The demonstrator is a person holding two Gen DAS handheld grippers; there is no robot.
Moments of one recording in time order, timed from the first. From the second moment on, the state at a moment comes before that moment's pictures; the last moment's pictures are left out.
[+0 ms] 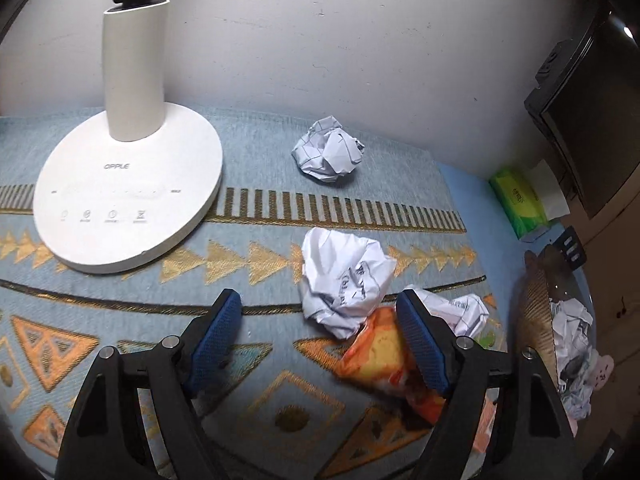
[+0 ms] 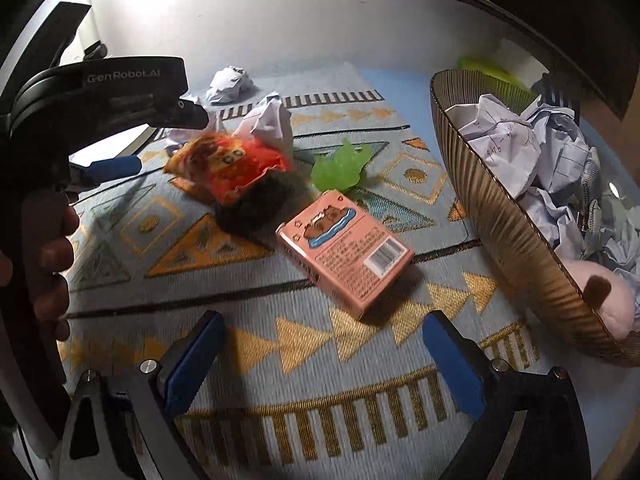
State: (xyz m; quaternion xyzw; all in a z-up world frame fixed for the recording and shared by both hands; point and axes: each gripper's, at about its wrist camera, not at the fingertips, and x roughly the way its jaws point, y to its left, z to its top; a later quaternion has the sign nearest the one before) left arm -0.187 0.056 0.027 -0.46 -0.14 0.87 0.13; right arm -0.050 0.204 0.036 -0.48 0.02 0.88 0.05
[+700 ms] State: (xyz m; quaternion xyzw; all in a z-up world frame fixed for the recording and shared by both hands) left arm -0.136 0.048 0.081 -0.39 -0.08 0.90 0.19; right arm 0.001 0.242 0.066 -0.44 0.07 0.89 -0.02
